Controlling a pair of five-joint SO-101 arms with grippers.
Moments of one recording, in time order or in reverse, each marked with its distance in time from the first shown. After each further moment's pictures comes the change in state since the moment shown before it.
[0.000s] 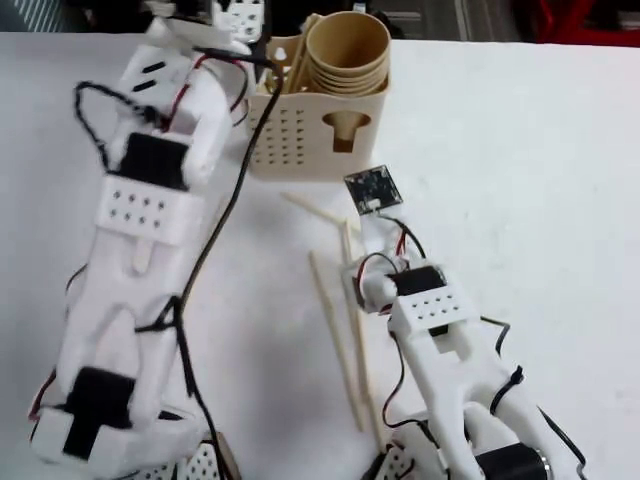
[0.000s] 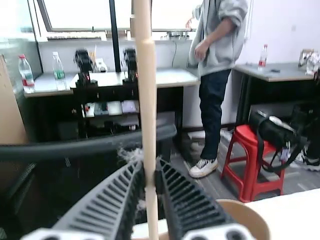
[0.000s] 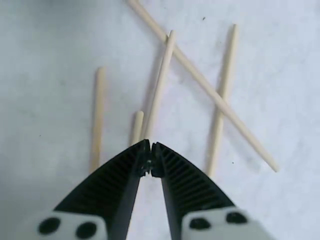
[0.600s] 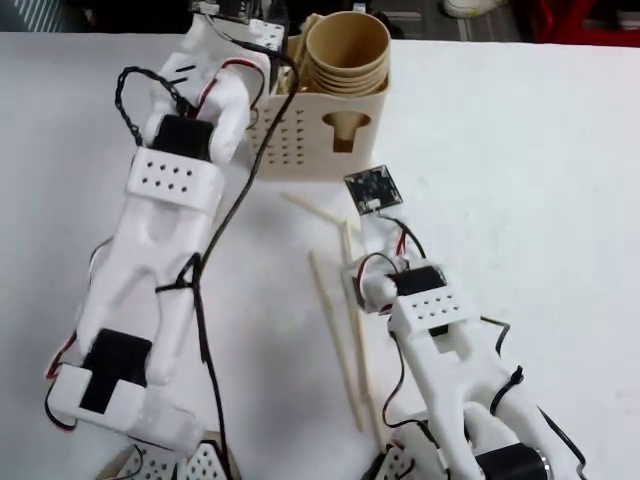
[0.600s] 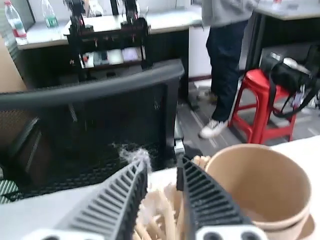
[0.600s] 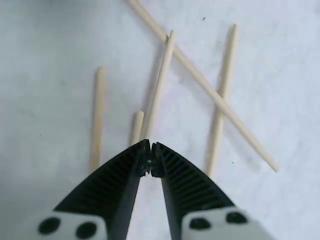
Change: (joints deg) left arm -1.1 10.4 0.0 1.9 -2.6; right arm 0.0 0.0 0.0 0.0 0.0
